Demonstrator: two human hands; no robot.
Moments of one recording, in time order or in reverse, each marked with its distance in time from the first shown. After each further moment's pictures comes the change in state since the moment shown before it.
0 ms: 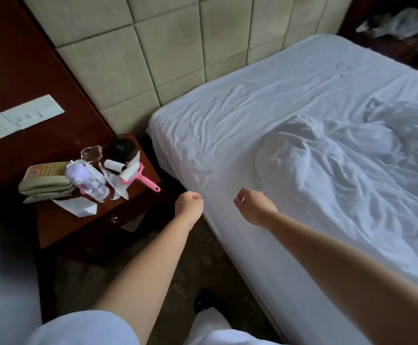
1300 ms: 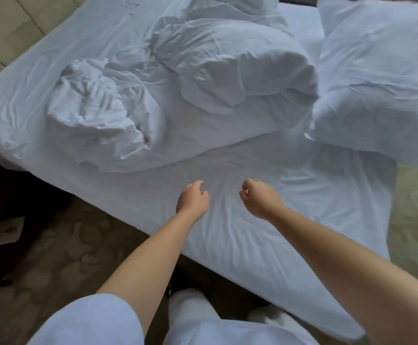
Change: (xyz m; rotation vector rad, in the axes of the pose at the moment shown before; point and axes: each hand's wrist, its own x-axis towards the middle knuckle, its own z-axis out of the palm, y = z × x) left_hand -0.505 -0.070 0.463 0.722 -0.428 0.503; right_hand -0.496 0.541 0.007 0.109 0.268 0.425
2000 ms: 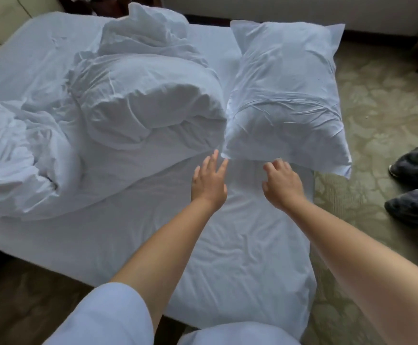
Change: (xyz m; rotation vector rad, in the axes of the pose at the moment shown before) left_hand -0.005 0.268 0.121 0.497 0.136 0.587; right_hand 0.003 0.254 -0.147 -0.227 0.323 0.122
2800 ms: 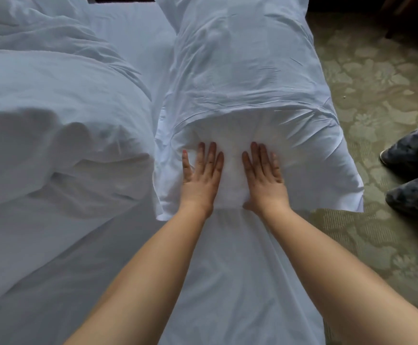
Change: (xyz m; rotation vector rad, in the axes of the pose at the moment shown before) left_hand 0.263 0.063 0.146 0.585 -0.102 0.258; right_hand 0.205 0.130 0.159 -0.378 0.033 0.061
